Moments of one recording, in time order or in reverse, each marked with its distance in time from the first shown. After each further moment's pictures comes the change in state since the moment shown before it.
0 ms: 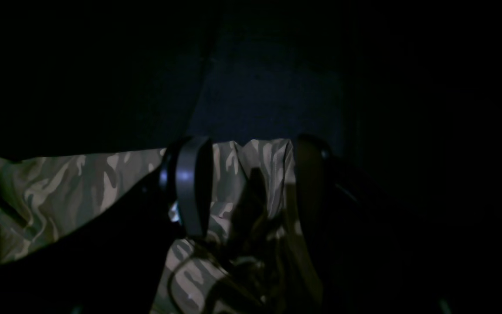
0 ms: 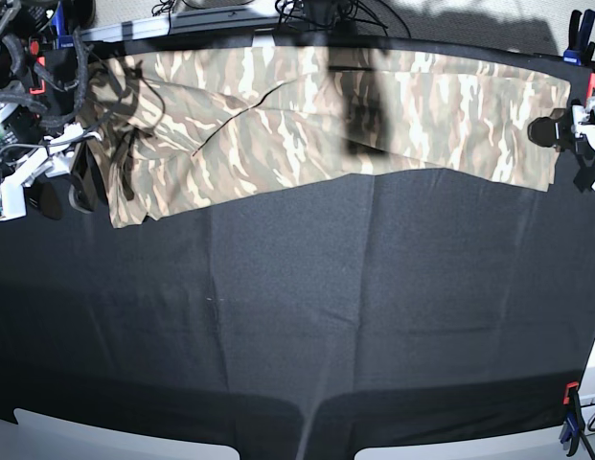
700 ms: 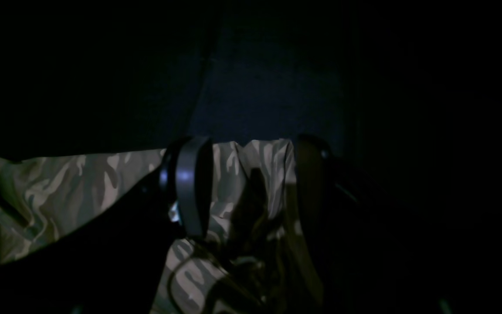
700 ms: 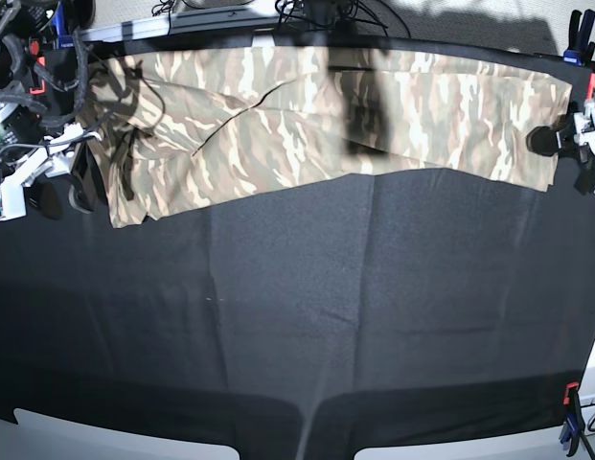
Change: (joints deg) left arm 0.2 0.7 0.1 0.0 -8.9 0.4 0.3; right arm 0.0 0.0 0.0 0.0 0.0 0.0 0.0
